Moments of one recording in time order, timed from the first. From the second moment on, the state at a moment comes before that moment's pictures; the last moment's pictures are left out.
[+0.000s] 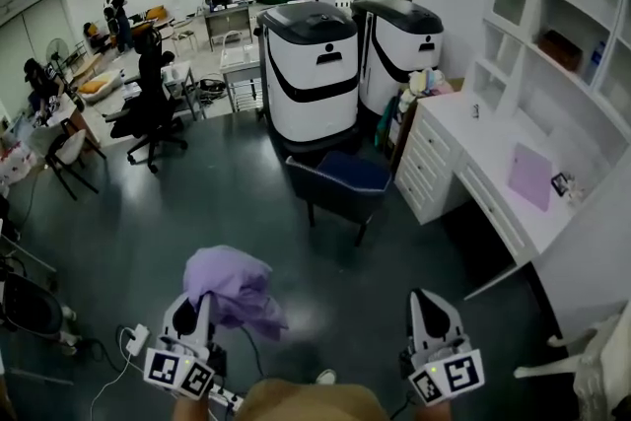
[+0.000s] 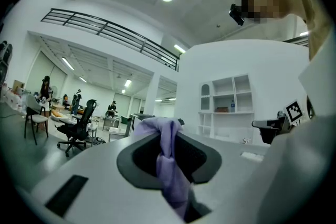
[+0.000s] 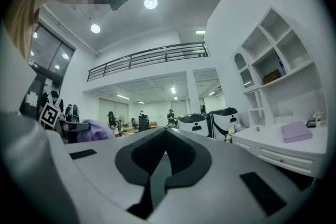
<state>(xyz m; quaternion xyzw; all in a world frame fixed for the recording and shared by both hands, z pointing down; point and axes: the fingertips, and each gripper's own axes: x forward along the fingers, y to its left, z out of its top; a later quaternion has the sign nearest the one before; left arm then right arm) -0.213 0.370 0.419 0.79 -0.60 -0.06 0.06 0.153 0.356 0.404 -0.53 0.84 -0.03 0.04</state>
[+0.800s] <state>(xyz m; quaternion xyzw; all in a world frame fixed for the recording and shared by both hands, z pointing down) -0.238 0.220 0.459 0.79 -0.60 -0.04 0.08 0.136 0.226 0.439 -0.54 0.84 -0.04 -0.02</state>
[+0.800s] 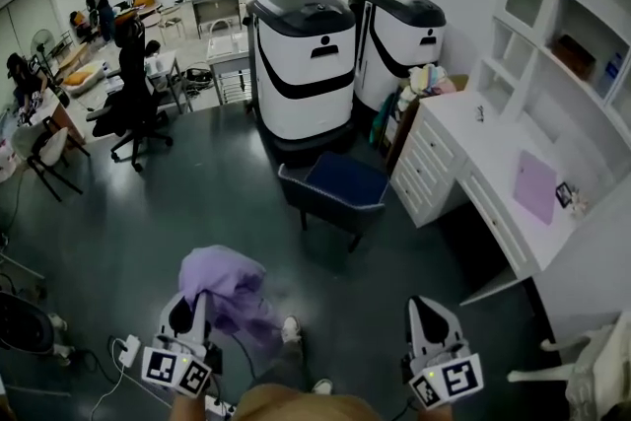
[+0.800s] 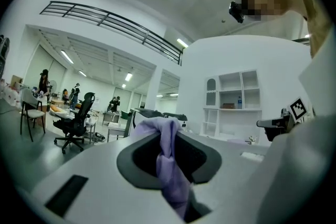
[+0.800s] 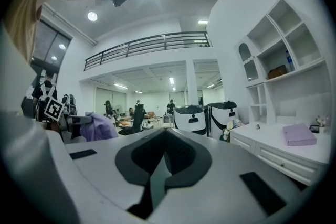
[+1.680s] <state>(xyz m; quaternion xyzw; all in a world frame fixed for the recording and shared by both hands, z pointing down) -0.280 -0.077 0.466 0.84 -0.52 -0.04 0.10 0.054 -0.023 0.399 -0.59 0.80 -0.03 -0.05</state>
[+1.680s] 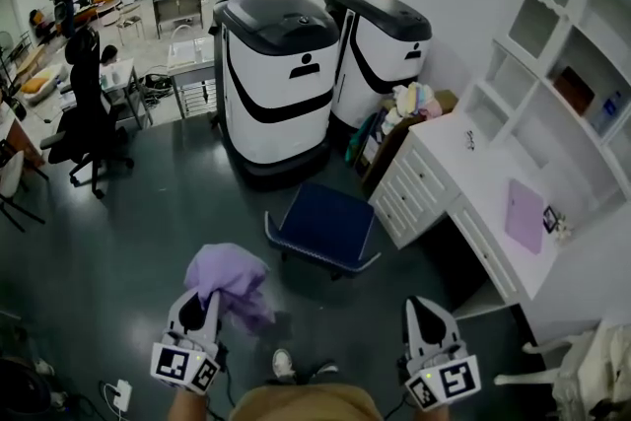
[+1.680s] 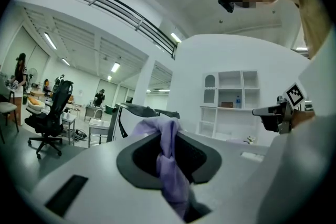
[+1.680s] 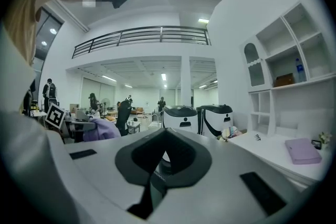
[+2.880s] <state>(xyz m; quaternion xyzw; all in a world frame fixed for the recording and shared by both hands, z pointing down) -0.153 -0.194 0.483 0.85 -0.52 0.03 0.10 0.166 -0.190 0.397 -0.57 0.82 -0.03 0.01</state>
